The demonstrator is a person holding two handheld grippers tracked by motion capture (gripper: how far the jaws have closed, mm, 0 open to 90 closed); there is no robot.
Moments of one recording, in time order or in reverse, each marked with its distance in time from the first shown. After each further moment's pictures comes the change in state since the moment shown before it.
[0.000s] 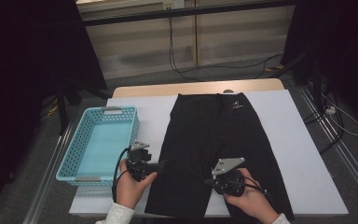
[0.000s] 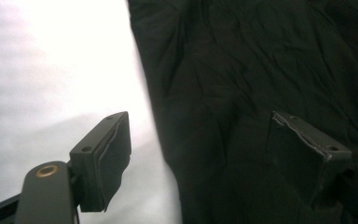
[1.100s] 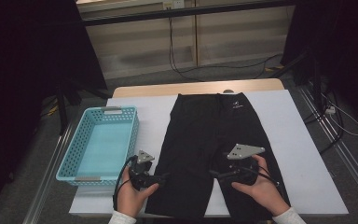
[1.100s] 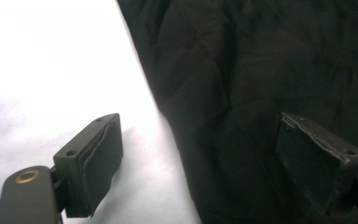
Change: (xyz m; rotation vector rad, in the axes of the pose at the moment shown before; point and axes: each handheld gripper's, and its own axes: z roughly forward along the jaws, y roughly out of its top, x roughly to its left) left arm -0.005 -0.028 0.006 0.051 0.029 0.175; right arm -0.034 0.004 -0.027 -0.173 -0.149 0.059
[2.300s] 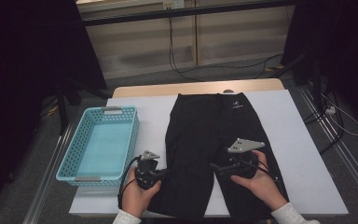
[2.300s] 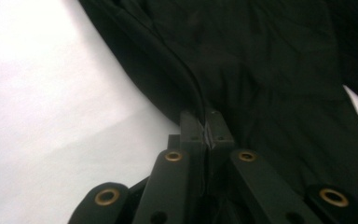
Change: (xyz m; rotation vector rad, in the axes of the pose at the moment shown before) left arm -0.022 0.015 -0.005 0.024 -0.138 -0.121; right arm -0.015 0.004 0.009 -0.015 -0.043 0.041
